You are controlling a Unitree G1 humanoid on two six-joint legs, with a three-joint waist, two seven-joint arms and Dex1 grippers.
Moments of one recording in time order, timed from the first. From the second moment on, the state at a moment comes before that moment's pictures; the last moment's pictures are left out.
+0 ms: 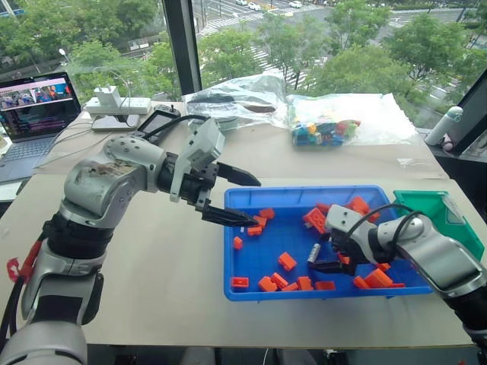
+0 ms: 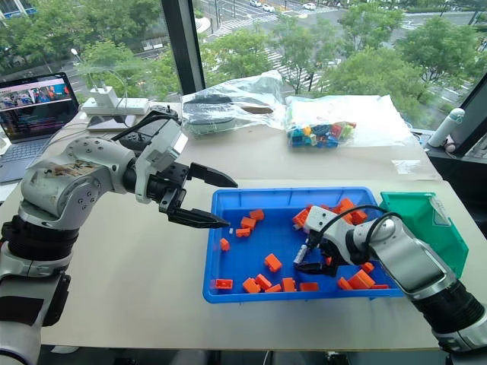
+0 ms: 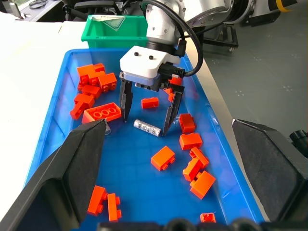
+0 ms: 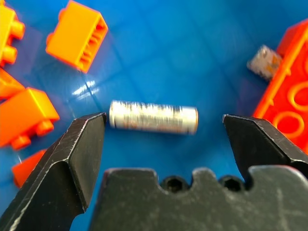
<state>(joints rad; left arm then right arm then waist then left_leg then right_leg) -0.91 0.72 -0.18 -0.18 -0.60 0.79 -1.33 -0.42 -0.97 0.29 -0.32 0.25 0.88 0.99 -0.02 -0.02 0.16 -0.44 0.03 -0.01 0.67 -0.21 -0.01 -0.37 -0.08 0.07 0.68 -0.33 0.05</state>
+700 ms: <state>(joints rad) -0.92 0.71 -0.18 -0.16 -0.59 0.79 -1.33 -0.44 -0.94 0.20 -0.41 0.34 1.00 0.99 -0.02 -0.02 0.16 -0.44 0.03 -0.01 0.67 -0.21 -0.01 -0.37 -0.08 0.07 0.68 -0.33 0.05</state>
